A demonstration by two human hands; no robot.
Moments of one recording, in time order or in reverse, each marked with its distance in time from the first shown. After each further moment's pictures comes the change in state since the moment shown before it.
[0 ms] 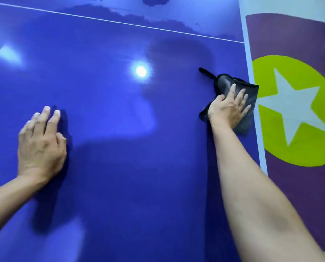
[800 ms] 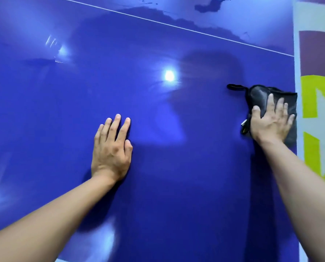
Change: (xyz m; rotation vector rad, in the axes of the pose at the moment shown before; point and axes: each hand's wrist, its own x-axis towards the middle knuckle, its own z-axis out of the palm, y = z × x) left_hand -0.057 0.079 0.004 -0.064 -0.077 -0.073; right_hand 0.012 0.029 -0.012 -0.137 -0.165 -0.296
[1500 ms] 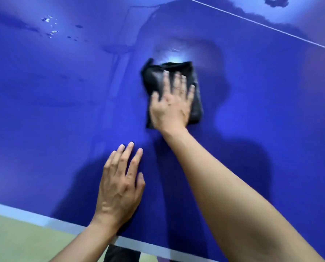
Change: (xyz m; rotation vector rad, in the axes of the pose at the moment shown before) left_hand -0.106 -0.206 -0.054 -0.101 0.054 0.114; right_hand -0.270 -0.427 0.108 0.011 0.034 -0.439
